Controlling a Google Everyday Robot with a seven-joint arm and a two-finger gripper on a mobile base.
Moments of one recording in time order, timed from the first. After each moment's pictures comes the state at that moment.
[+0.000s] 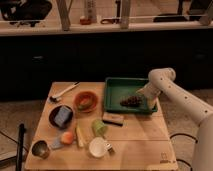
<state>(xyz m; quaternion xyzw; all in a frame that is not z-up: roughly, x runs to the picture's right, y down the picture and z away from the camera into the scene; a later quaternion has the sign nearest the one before) 0.264 0.087 0.904 -0.25 -0.14 -0.25 0.93</state>
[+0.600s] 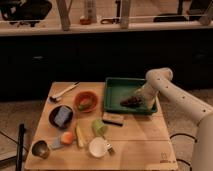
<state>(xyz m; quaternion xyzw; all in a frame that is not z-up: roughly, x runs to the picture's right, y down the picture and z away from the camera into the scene) 0.251 0.088 0.903 -0.25 -0.13 -0.25 0.93</state>
